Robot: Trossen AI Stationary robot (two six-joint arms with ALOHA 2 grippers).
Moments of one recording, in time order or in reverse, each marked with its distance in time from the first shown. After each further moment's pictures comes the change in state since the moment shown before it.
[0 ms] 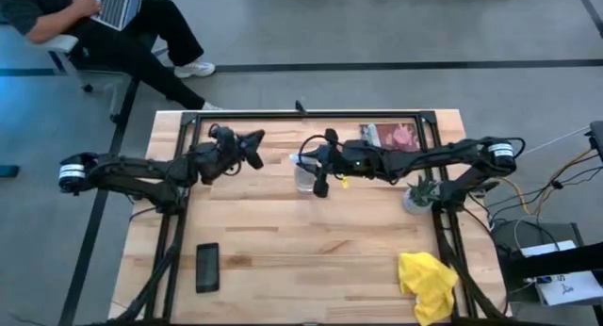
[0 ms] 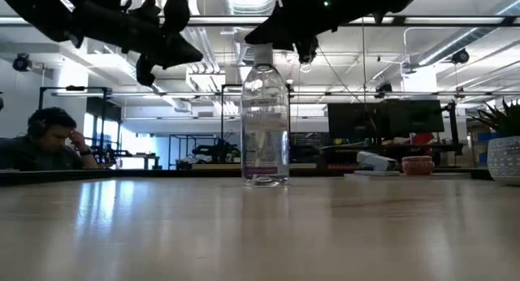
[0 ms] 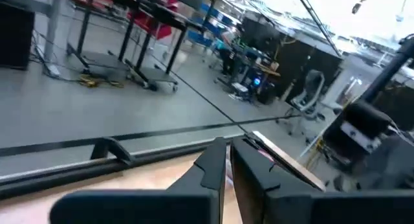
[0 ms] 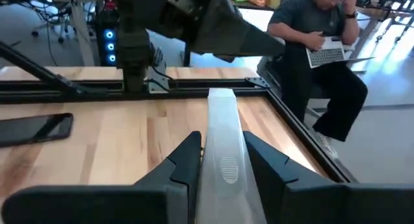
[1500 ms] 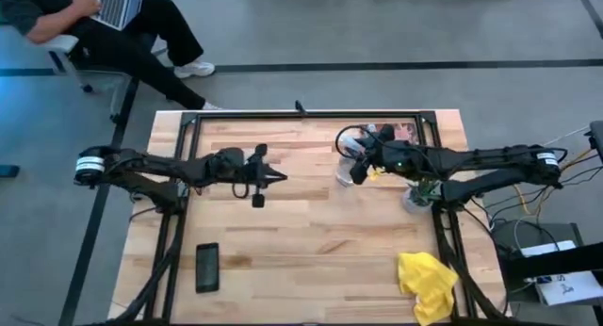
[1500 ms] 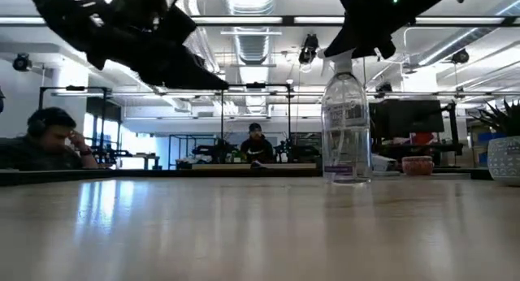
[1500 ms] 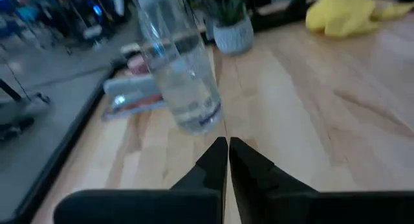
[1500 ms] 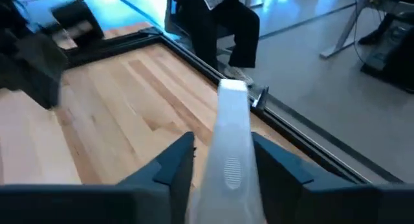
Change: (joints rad) left arm 0.000 0.177 -0.005 -0.086 0.672 0.763; right arm -0.002 -0.479 -0.239 -0.415 0.374 0.282
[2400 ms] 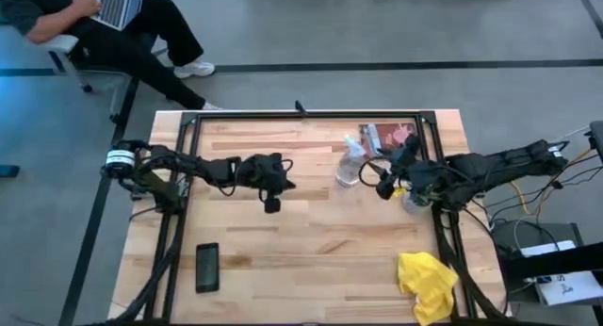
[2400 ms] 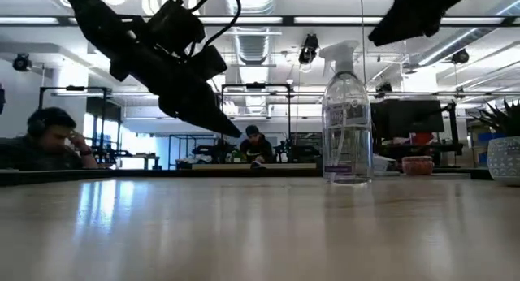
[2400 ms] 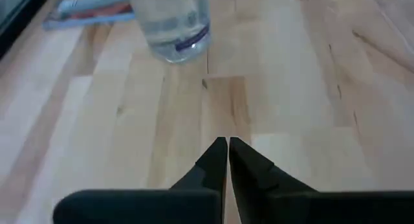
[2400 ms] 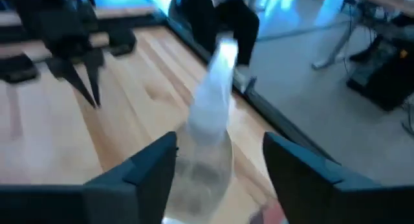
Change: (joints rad) left arm -0.021 0.323 0.208 -0.222 -0.017 -0.100; right arm 0.242 -0.230 0.000 -0.311 0.219 0.003
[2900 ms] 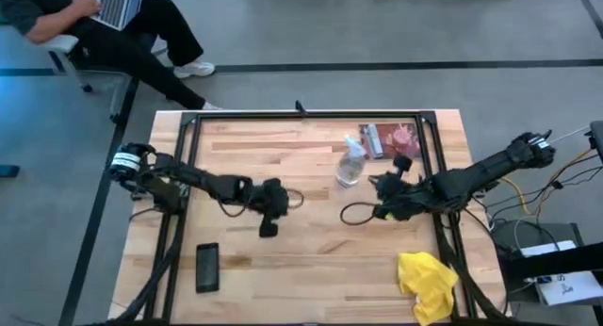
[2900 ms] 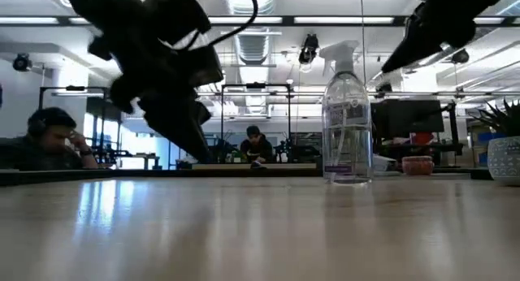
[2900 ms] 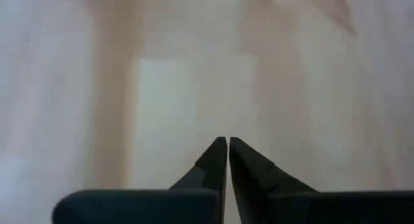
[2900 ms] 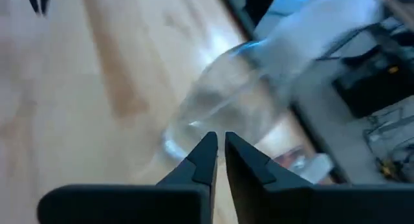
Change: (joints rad) left arm -0.197 0.046 0.071 -0.285 -0.079 -0.249; right arm 0.192 0.150 0.000 -0.251 0.092 0.102
